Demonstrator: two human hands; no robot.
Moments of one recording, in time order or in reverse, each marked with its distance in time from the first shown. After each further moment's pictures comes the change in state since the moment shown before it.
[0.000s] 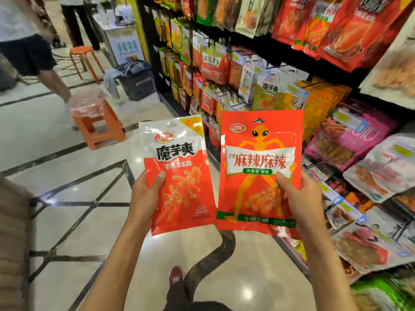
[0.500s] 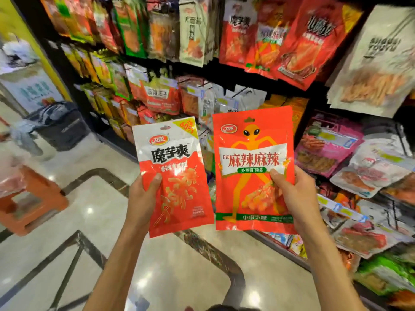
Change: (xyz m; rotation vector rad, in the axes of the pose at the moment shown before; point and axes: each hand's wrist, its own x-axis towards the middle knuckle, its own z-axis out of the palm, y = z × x) left_hand 0.285 0.044 0.060 0.098 -0.336 0.103; right_hand 0.136 -0.042 0.116 0.028 0.343 0.021
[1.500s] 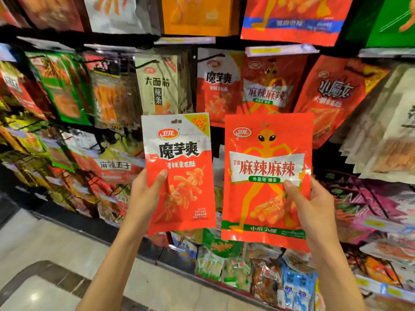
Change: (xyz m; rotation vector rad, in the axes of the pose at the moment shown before) left_hand 0.371 0.076 0.156 0.013 -0.362 0.286; right_hand 0.267 -0.037 0.110 0.009 0.324 -0.133
